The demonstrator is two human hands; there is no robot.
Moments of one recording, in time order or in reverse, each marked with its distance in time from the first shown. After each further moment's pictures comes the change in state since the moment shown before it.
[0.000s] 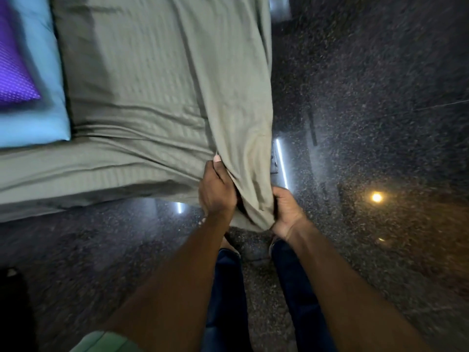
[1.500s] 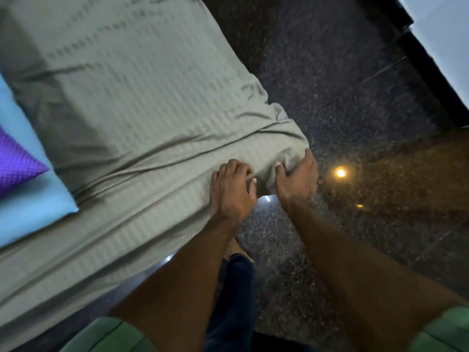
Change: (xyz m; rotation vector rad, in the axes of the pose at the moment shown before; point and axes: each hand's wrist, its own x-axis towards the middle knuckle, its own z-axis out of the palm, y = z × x) left_hand 0.091 -0.040 -0.039 0.412 -0.469 0.919; right_hand 0.059 0.034 0.063 -0.827 1.107 -0.732
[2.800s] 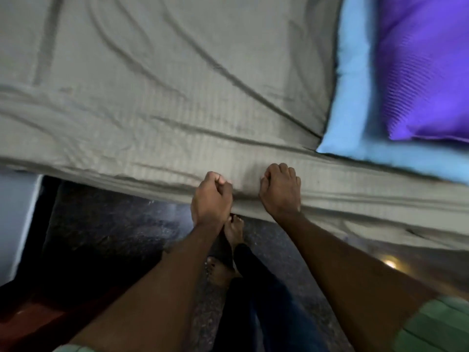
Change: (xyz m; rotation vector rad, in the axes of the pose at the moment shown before) left_hand -0.537 -0.661 -0.348 -0.479 0.401 -1.025; right_hand -0.762 -0.288 0.372 -0.464 -0.460 -1.060
